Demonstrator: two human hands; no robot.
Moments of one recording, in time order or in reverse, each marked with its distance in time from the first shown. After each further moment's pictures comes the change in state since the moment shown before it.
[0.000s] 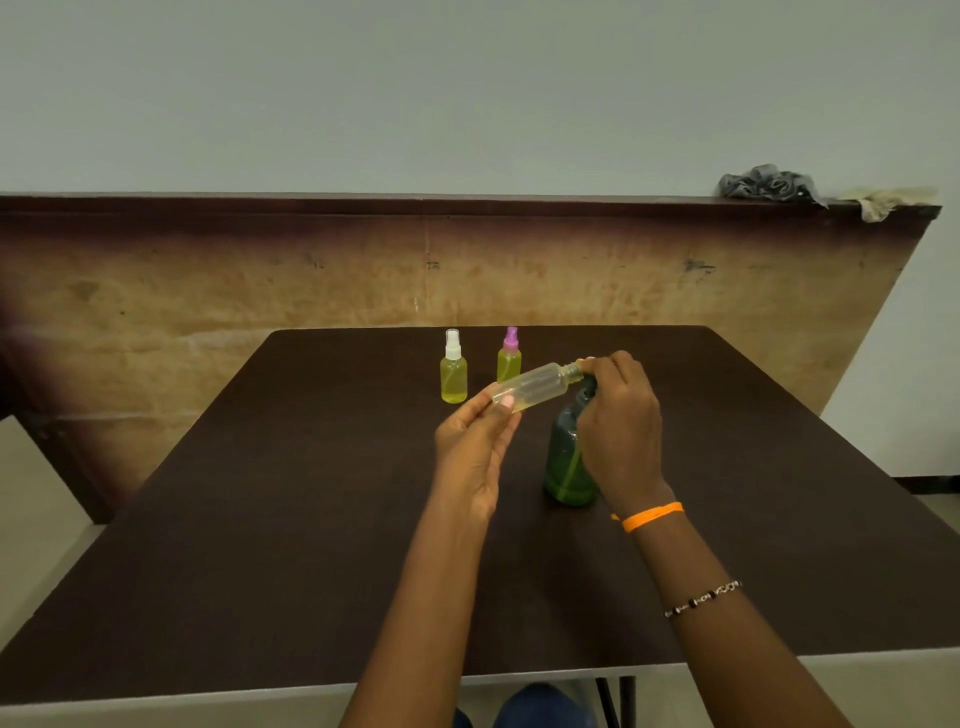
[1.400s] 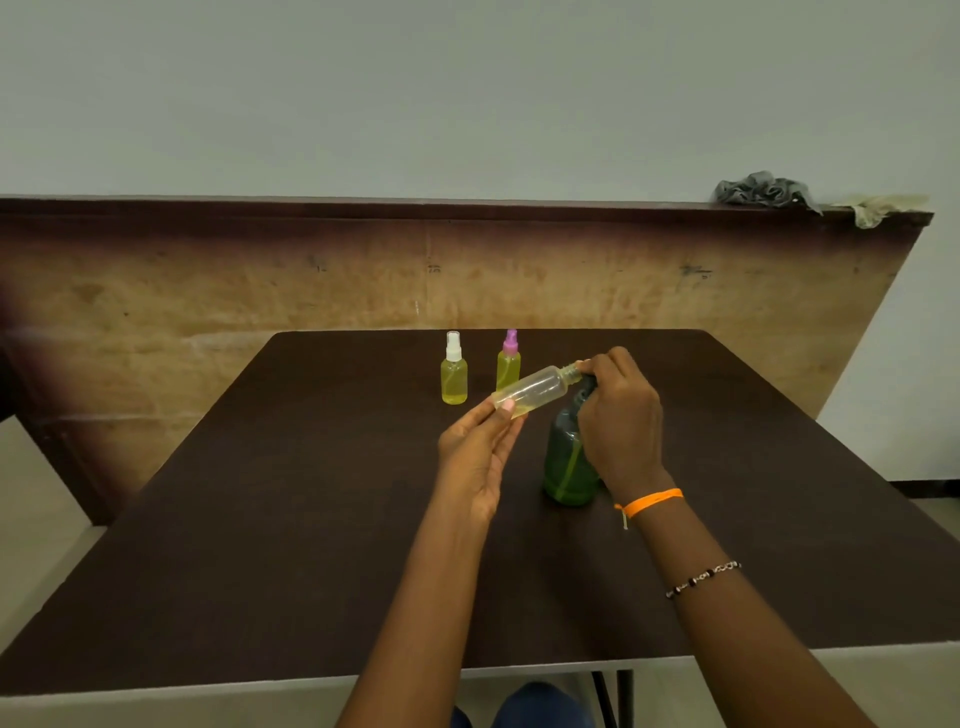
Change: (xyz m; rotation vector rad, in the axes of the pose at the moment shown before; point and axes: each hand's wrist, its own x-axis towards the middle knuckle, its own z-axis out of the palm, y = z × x) left_hand -0.005 -0.002 -0.002 -0.064 0.001 -0.061; right_hand 0.005 0.004 0.000 0.017 0.021 -0.066
